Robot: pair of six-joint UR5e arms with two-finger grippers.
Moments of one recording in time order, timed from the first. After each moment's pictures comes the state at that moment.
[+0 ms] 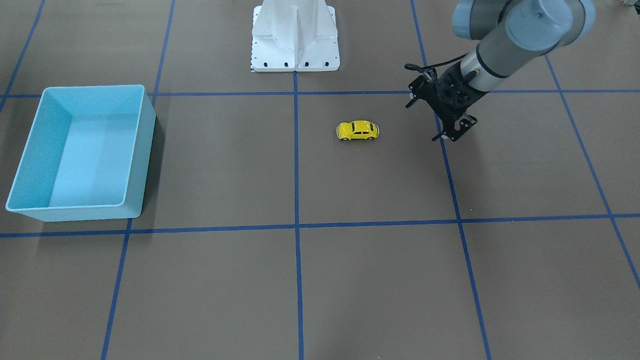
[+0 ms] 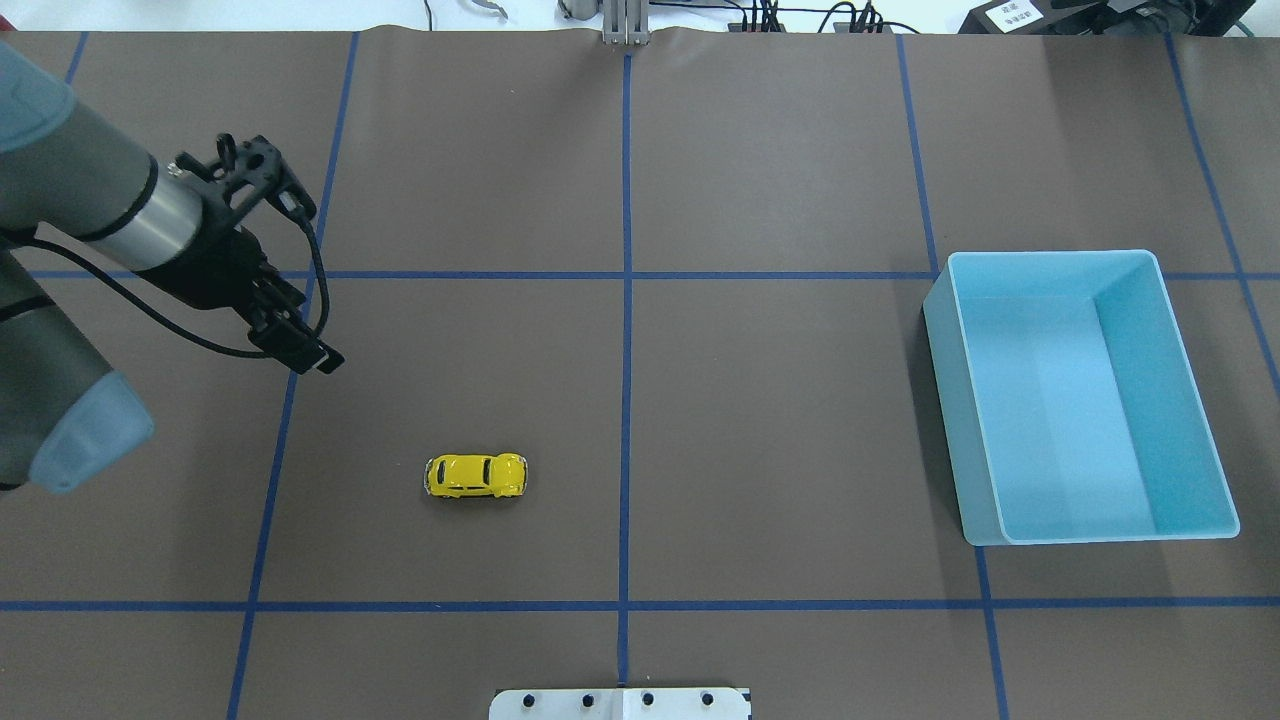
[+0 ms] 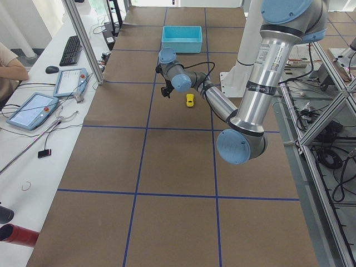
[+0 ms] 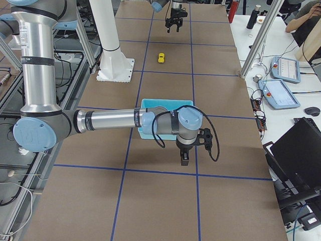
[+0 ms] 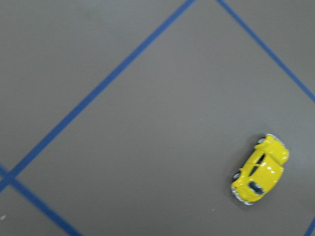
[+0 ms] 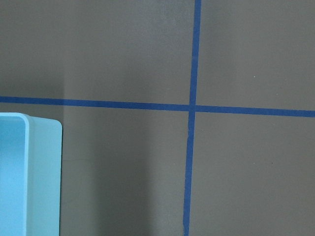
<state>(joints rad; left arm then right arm) -0.78 -1.87 -1.96 -1.75 -2.29 -0.12 1.55 -1.58 1.69 -1.62 2.39 0.01</state>
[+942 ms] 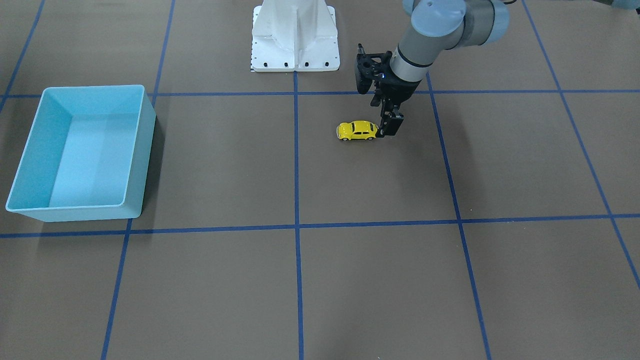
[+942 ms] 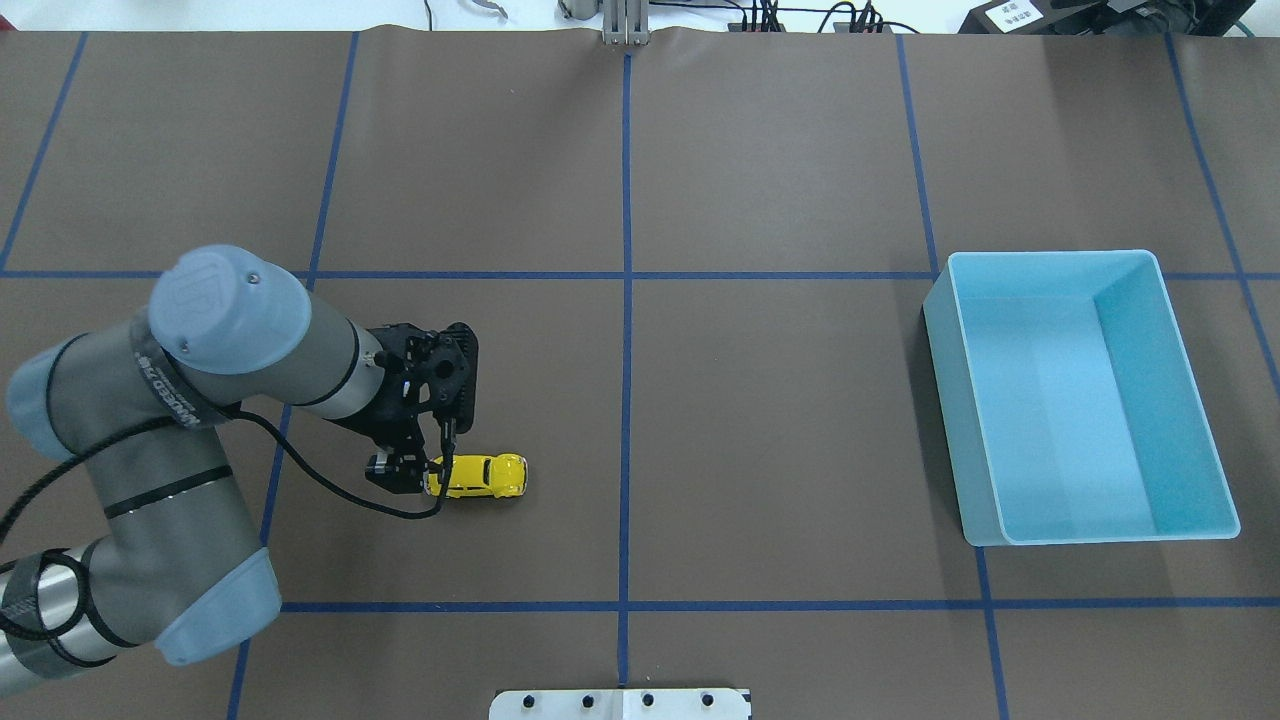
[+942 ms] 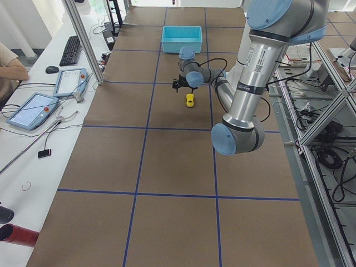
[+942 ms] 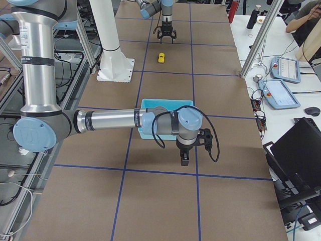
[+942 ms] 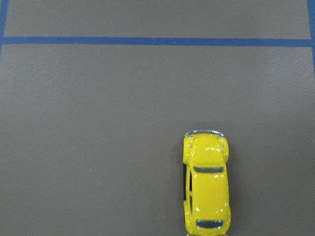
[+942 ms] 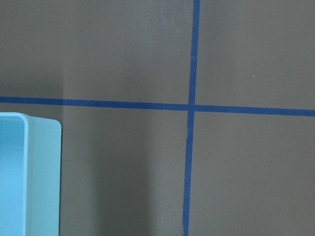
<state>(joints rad) -0.53 -1.96 -1.92 -1.73 -1.96 0.32 1.55 -1.58 1.69 -1.62 2.39 0.01</state>
